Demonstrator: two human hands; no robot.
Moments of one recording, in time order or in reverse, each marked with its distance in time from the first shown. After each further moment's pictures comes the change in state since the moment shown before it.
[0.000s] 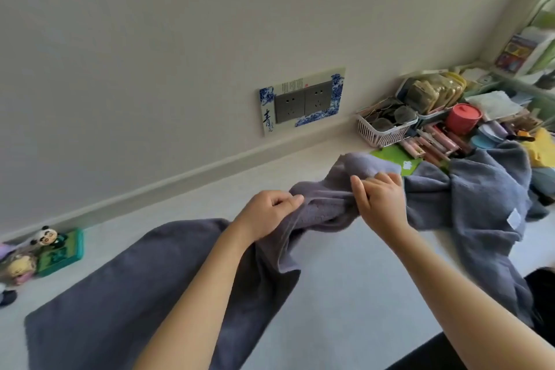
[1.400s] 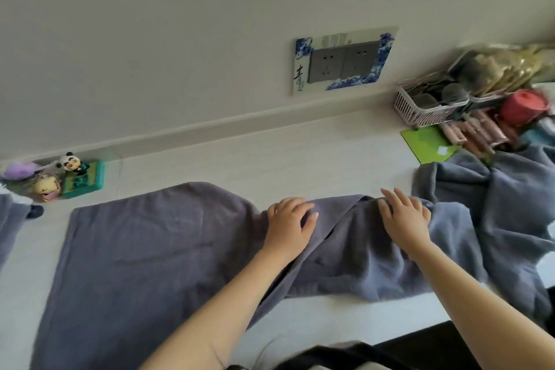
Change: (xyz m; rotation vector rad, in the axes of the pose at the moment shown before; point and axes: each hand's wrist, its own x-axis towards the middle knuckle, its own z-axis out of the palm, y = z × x) left_hand -0.025 -0.105 0.101 0.433 0.383 -0.065; right_hand -0.077 0.037 0.033 -0.128 -0.798 0.410
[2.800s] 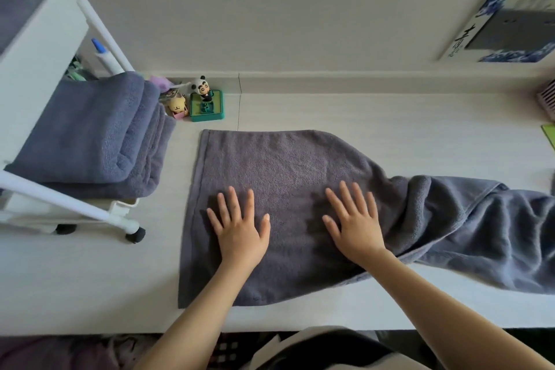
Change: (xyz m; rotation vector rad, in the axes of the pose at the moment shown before) left_hand -0.185 -0.255 -0.118 0.436 0.075 -0.544; right_hand -0.156 -0.256 0.137 -0.264 -0.133 -0.610
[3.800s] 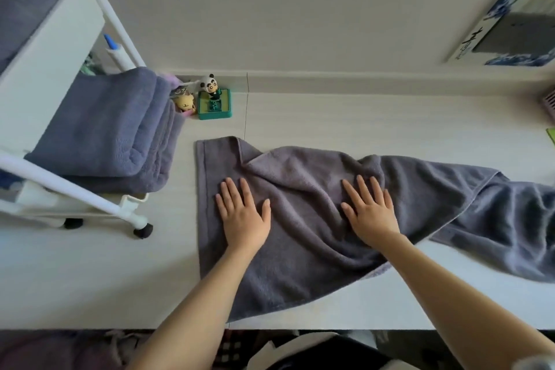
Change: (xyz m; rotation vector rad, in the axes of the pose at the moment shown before) left_hand 0.023 0.000 -0.006 -0.035 -0.089 -0.095; right_hand 0.020 0.019 -0.005 -0.021 -0.178 0.127
